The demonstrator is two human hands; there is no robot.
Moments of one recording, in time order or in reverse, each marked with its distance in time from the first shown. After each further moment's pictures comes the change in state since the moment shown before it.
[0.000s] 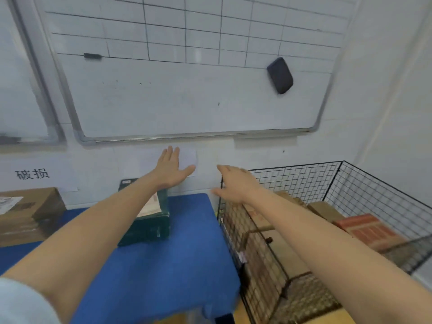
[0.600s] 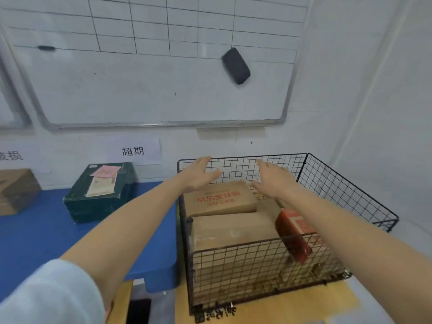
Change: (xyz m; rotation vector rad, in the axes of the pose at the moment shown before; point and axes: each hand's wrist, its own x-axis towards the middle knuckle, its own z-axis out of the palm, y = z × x) left_hand -0.029 0.196 0.118 -0.072 -0.141 0.077; right_hand -0.119 0.220 -0.018 -0.032 0.000 0.191
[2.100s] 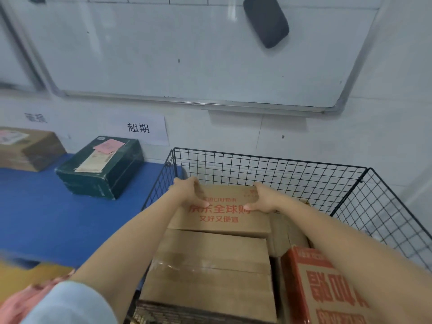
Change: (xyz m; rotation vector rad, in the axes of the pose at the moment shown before) left_hand 0.104 -0.040 0.088 0.069 -0.075 -0.735; right_hand 0.165 0.060 0.125 0.319 -0.551 -0.187
